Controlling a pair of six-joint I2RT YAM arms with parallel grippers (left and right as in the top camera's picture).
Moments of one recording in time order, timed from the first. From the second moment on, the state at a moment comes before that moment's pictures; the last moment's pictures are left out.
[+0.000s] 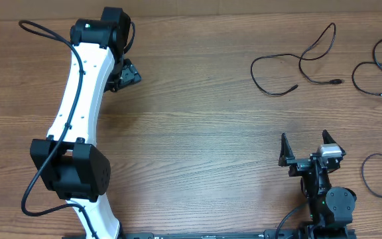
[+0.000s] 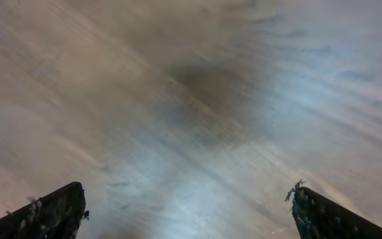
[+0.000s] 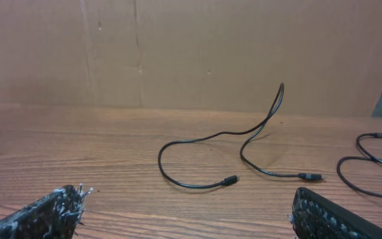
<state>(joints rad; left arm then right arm) -0.13 1.98 1.97 -1.48 -0.28 -0.70 0.02 0.01 0.02 -0.03 -0.05 -0.02</state>
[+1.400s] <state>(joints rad) -0.13 0.57 1.06 -0.95 -0.17 -0.39 0.02 0.01 0.02 -0.03 -0.05 -0.02</state>
